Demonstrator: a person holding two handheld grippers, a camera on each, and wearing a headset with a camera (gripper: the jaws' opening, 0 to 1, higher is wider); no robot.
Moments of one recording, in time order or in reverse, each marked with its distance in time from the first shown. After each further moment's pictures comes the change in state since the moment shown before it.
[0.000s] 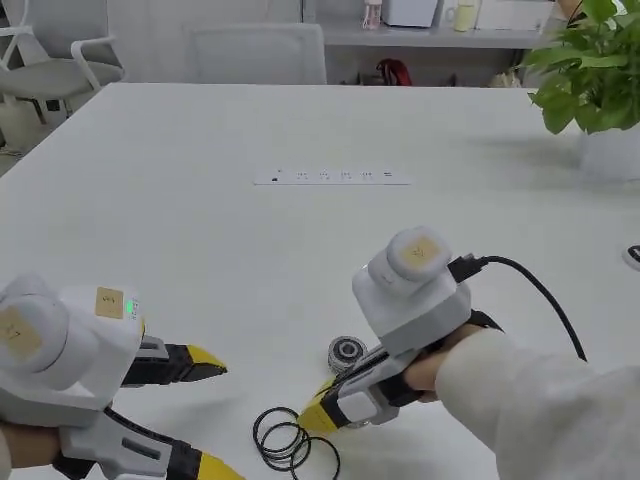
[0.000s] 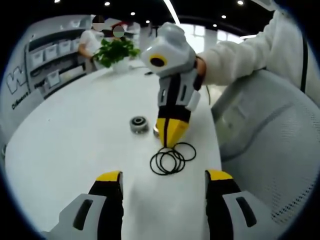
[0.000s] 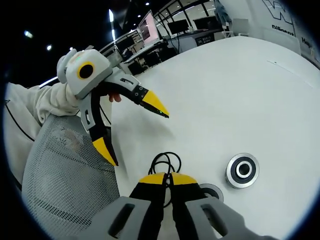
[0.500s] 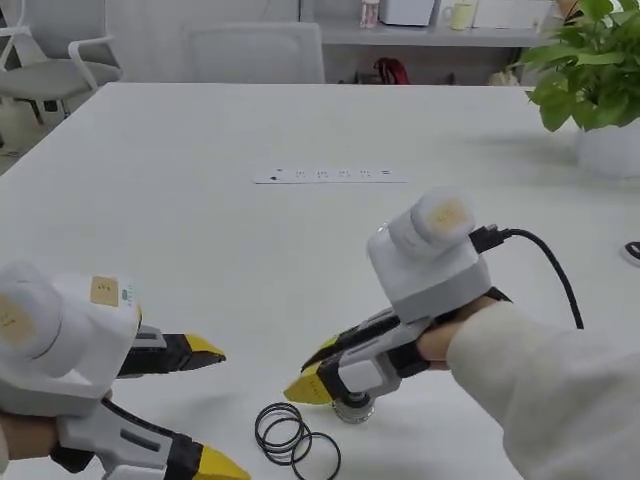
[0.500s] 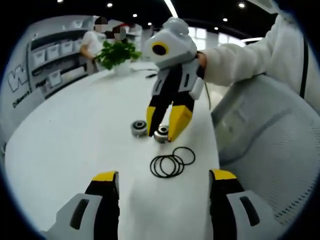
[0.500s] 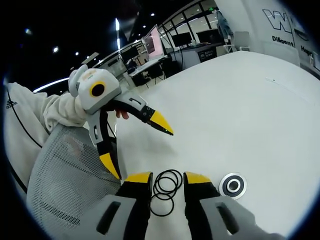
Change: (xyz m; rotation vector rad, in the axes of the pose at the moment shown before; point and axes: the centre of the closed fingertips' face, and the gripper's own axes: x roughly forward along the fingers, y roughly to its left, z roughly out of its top) left arm -0.007 0.001 0.008 -0.016 -0.023 0.004; right arm -0.023 0.007 0.036 -0.049 -0.130 0.001
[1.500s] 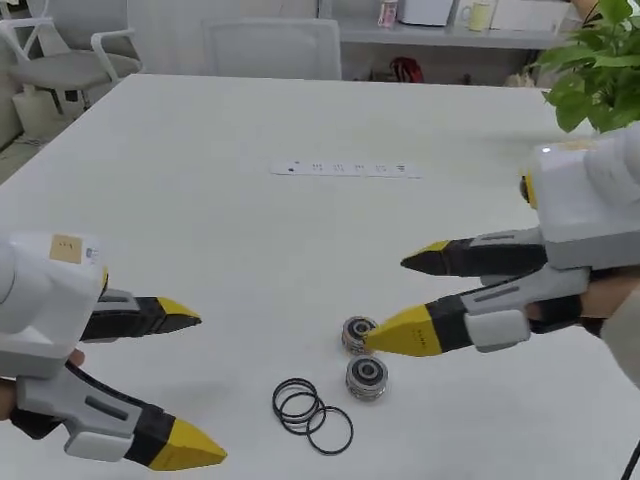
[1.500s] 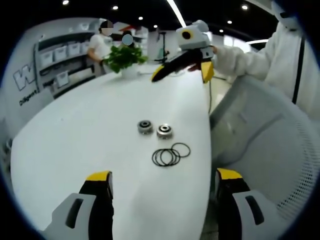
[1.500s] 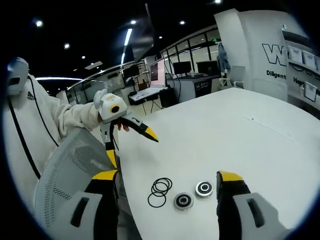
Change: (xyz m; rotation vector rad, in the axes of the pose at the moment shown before) left arm -0.041 -0.006 -0.006 -0.021 -0.018 0.054; right arm -0.098 0.016 0.022 -0.139 -0.208 -0.125
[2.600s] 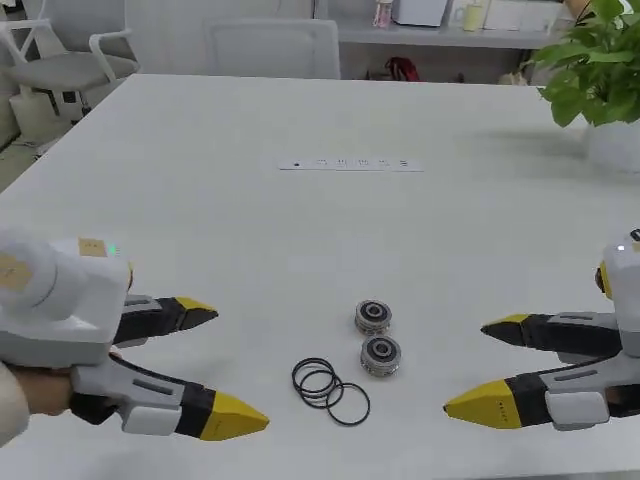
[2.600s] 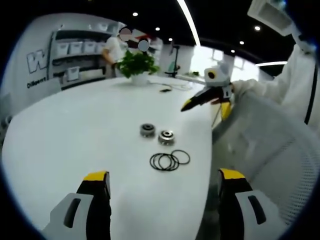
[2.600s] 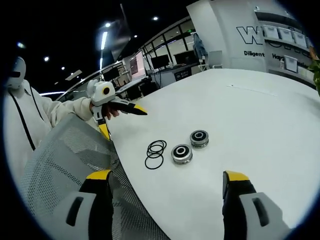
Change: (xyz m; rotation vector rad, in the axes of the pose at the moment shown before) left arm 0.011 -0.004 -0.005 -0.145 -0.129 0.013; right arm -0.014 0.006 -0.094 0.181 0.045 -0.094
